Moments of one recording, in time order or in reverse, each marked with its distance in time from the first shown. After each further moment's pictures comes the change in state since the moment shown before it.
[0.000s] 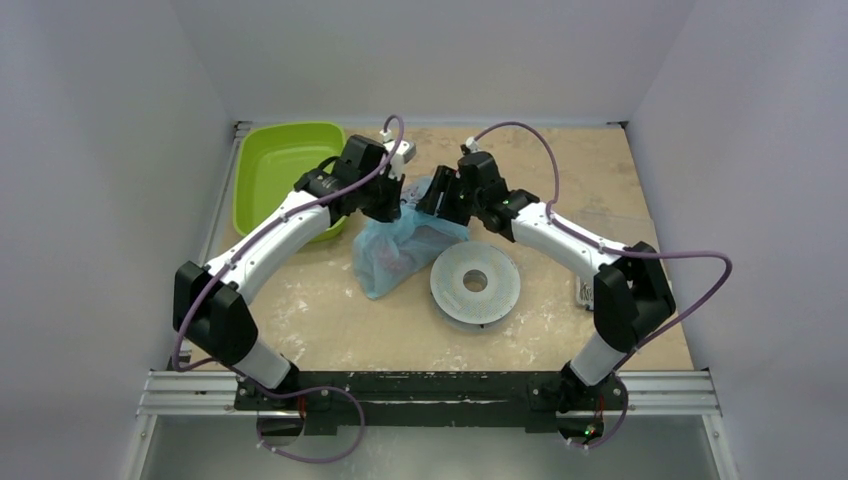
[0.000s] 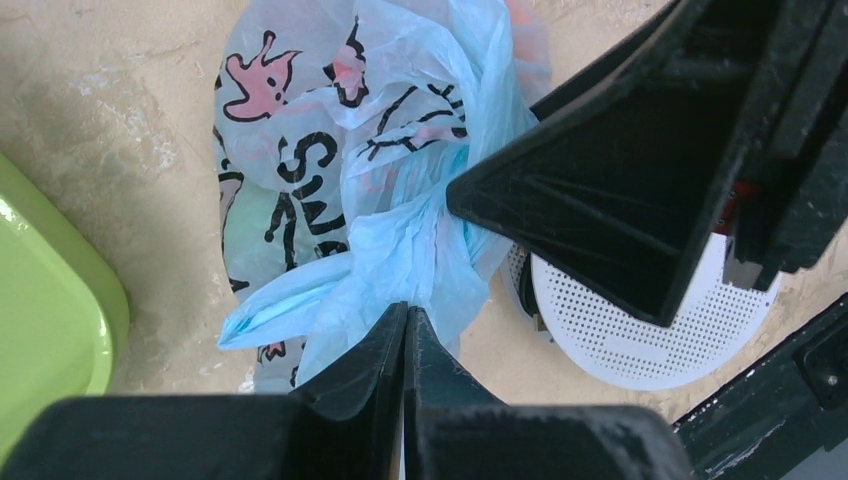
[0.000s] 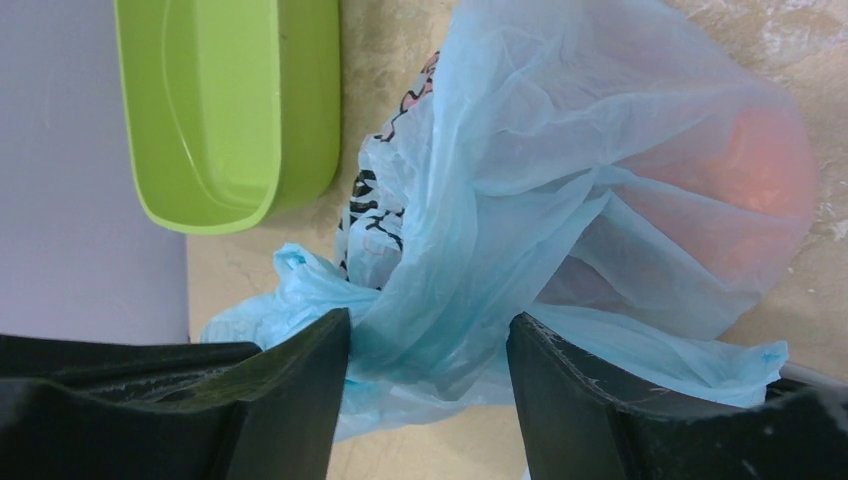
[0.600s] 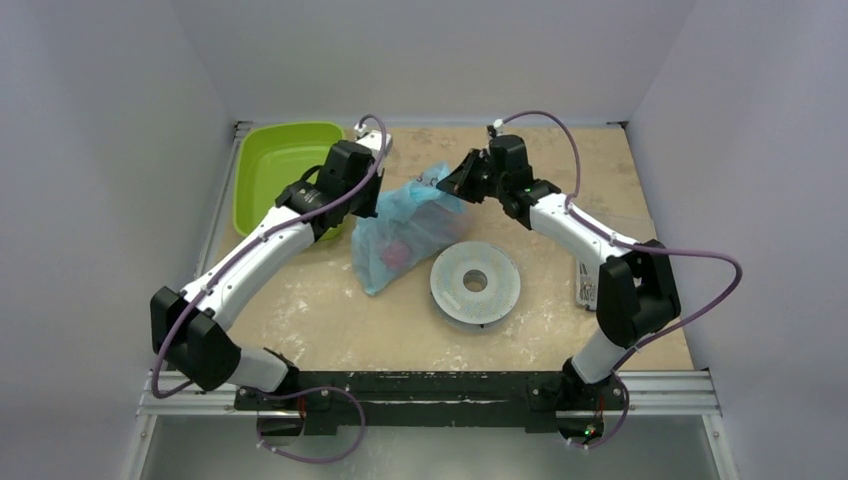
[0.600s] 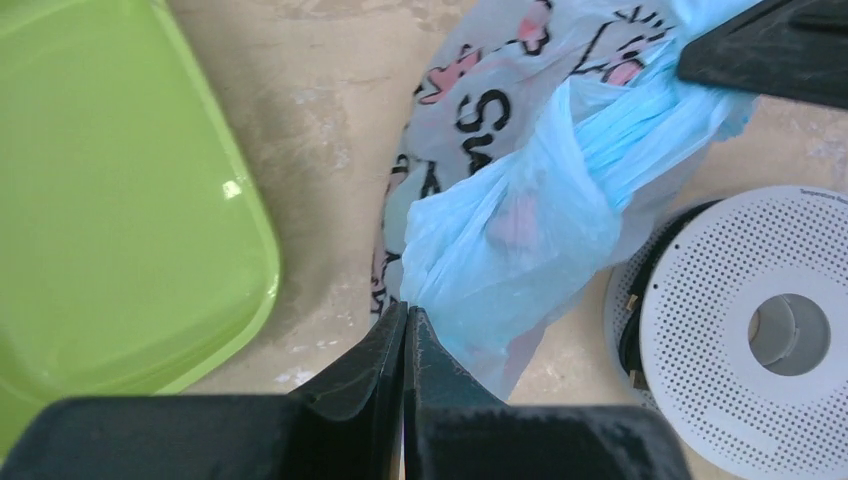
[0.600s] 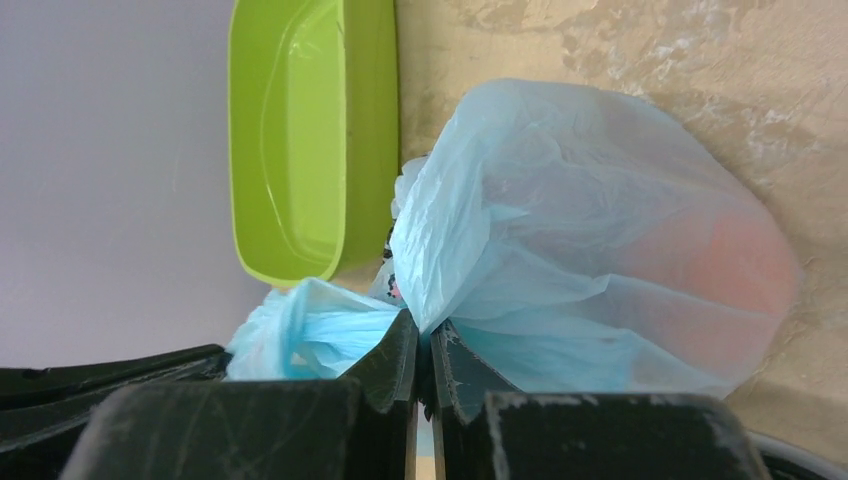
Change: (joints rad) left arm -0.005 -0.124 -0.074 0.053 -0.292 0.000; right arm -0.137 0.003 -0.001 0.142 -0.143 0.058
